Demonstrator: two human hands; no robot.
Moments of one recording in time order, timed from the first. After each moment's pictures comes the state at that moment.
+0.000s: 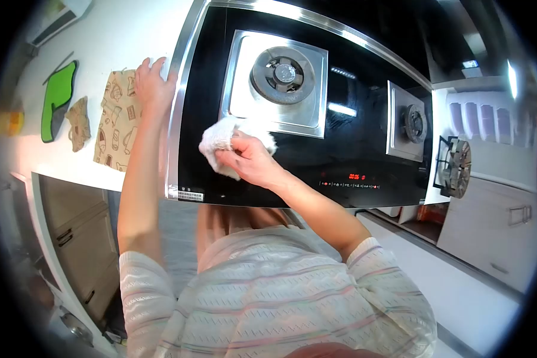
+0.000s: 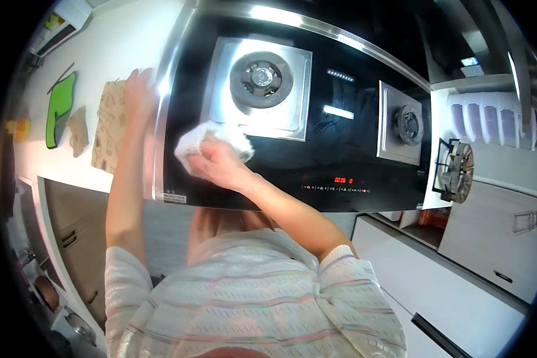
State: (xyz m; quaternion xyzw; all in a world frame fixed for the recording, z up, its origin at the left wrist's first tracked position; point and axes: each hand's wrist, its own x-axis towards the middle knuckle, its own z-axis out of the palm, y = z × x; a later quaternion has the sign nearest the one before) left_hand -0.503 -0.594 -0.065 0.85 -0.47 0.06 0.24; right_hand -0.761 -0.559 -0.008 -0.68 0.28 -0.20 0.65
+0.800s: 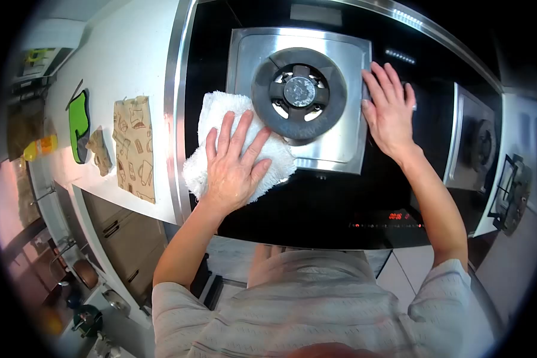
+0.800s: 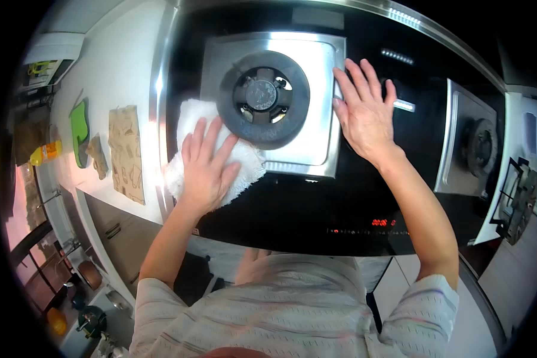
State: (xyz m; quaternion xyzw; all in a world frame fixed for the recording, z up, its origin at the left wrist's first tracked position) left_hand -0.659 -0.569 -0.030 0.69 -0.71 -0.10 0.10; right_hand -0.905 -0.747 -0.055 -0.90 0.42 -0.08 0.04
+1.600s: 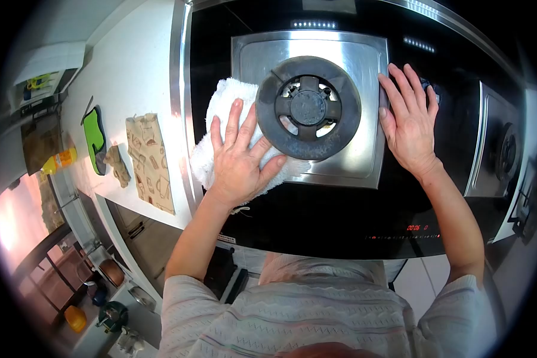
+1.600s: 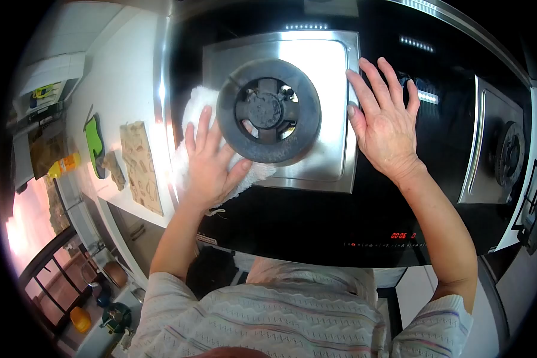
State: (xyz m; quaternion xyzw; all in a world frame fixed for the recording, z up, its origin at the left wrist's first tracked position) left_hand -0.642 -0.608 -0.035 0.68 -0.73 -0.11 0.05; right_hand -0.903 -0.748 -0.054 -0.89 0.44 -0.06 0.05
